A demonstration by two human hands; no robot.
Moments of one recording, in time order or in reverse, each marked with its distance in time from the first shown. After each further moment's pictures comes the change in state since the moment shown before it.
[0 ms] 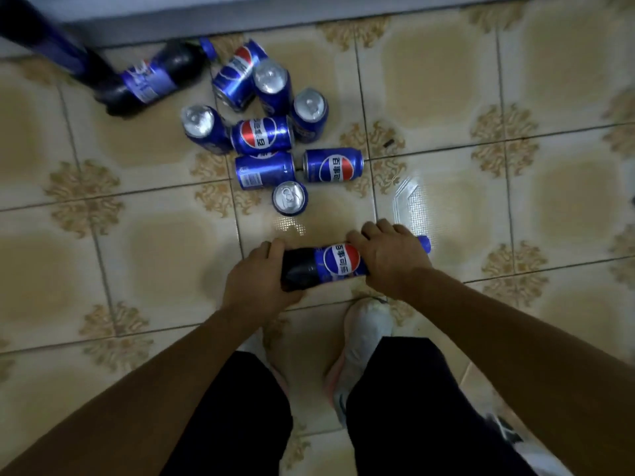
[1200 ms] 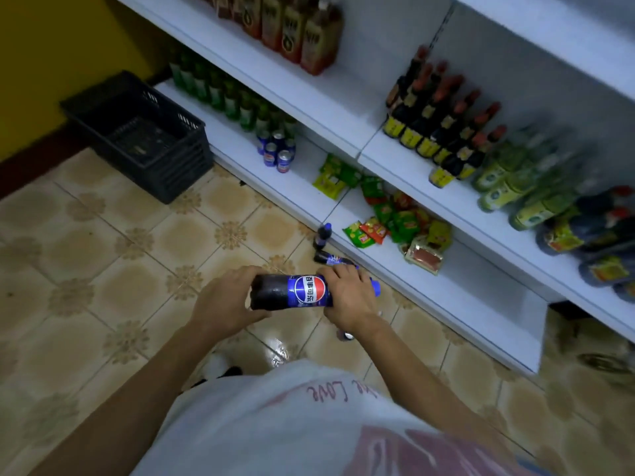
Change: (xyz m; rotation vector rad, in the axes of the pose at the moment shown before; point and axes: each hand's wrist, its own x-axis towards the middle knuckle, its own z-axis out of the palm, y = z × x) left_hand -0.549 0.004 -0.387 -0.304 0.682 -0.328; right_hand -0.345 -0.369 -0.434 -0.193 0.374 -0.447
